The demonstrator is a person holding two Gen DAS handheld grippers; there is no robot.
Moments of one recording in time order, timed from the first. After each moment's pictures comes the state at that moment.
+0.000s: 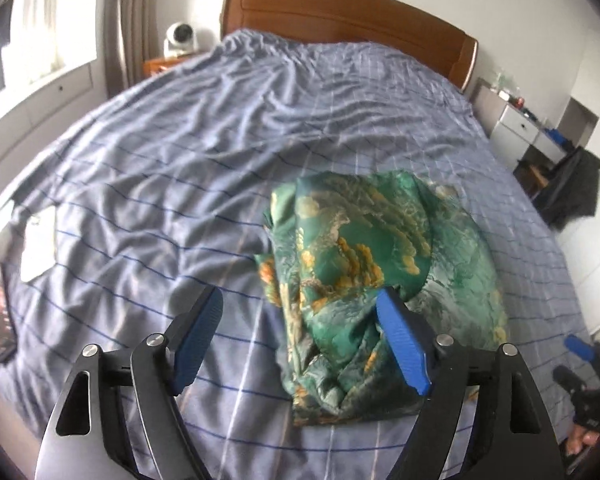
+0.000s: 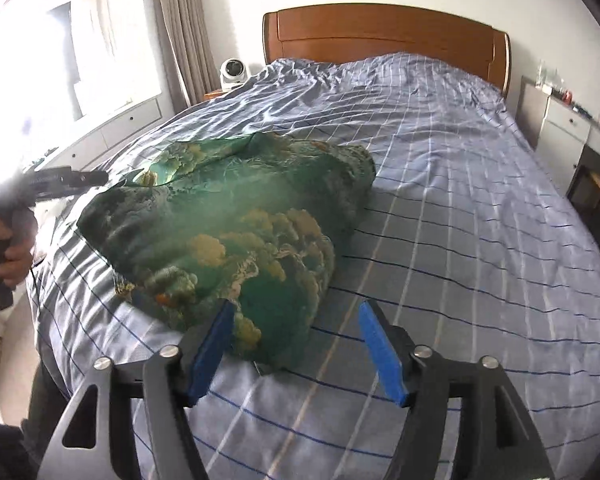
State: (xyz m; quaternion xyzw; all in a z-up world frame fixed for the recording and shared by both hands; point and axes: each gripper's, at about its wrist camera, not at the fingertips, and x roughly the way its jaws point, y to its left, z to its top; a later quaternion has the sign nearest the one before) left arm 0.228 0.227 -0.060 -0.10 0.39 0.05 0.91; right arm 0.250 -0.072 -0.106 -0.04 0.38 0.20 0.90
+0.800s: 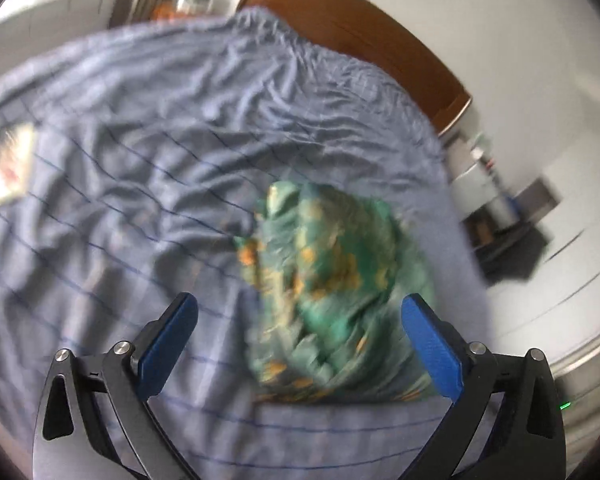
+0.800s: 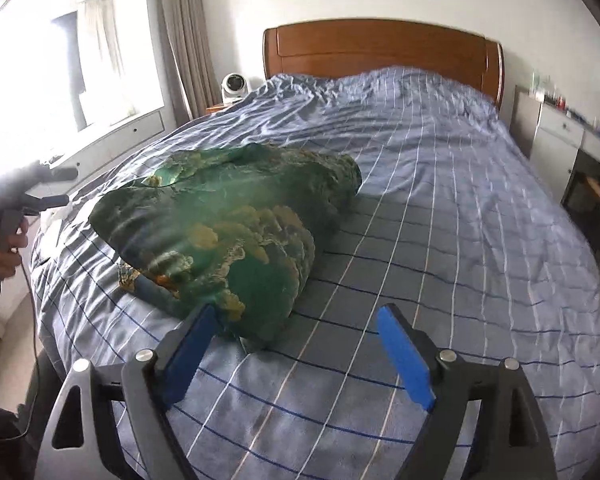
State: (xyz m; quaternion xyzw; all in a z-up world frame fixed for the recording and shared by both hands) left arm 0.225 0.297 -0.060 -0.30 0.39 -0.04 0.87; right arm 0.239 -0.111 -0.108 -0.02 0.36 0.21 0.91
